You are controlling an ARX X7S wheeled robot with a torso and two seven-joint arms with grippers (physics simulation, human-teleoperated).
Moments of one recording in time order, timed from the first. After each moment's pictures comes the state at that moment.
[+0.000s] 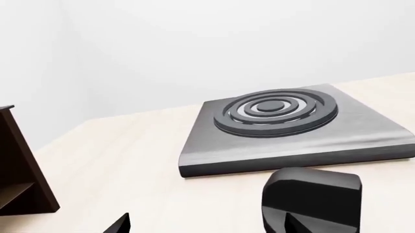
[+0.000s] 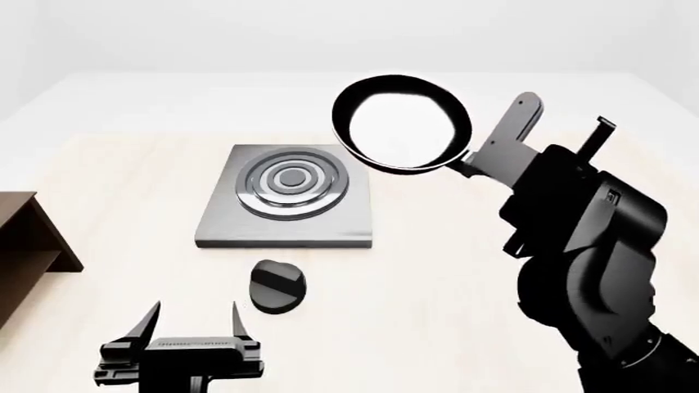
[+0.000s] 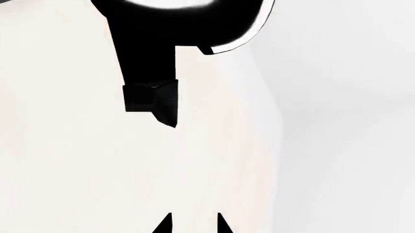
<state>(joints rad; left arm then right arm) 0.09 -0.38 0.28 0.27 -0.17 -0.16 -0.46 0.96 0.43 -0.63 -0.05 -0.95 1.15 -1.05</state>
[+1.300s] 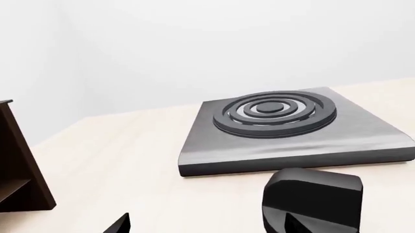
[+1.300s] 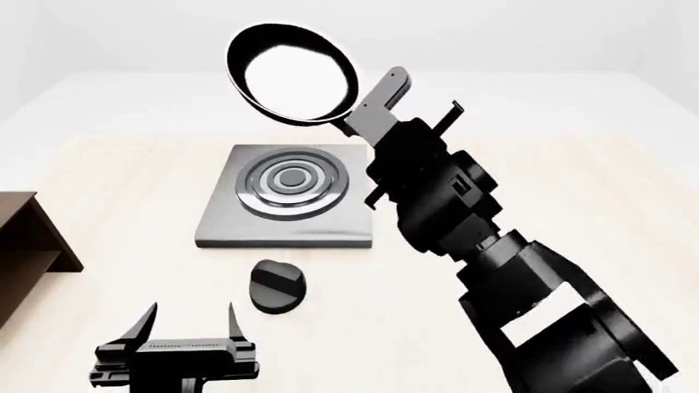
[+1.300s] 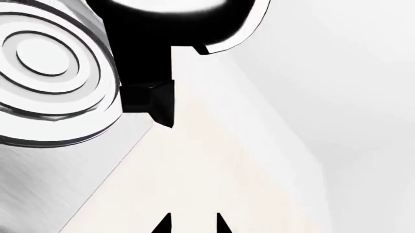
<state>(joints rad) 0.09 -0.40 0.27 0.25 -0.21 -0.11 -0.44 1.30 0.03 -0.84 0.66 0.01 0.94 -0.11</state>
